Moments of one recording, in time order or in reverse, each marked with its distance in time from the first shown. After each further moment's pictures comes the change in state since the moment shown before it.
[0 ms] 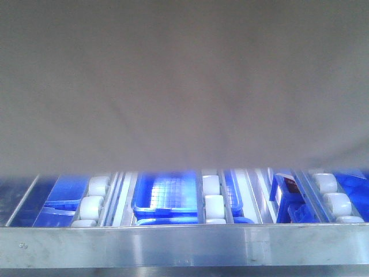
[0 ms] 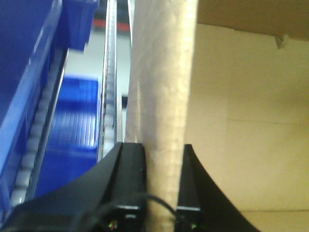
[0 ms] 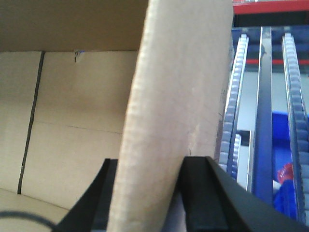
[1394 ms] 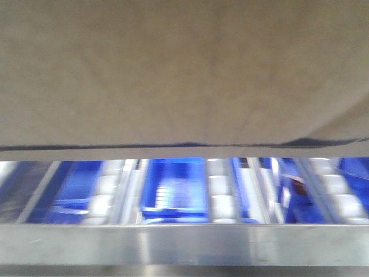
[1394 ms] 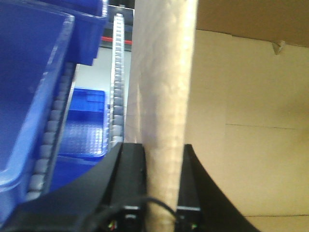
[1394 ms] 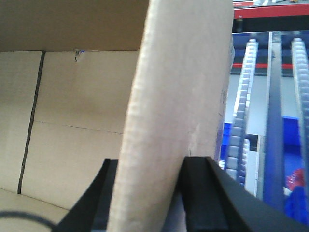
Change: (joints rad) left arm 0.000 -0.002 0.006 0.000 -0.021 0.008; right arm 0.000 -0.002 0.000 0.004 -0.006 0.000
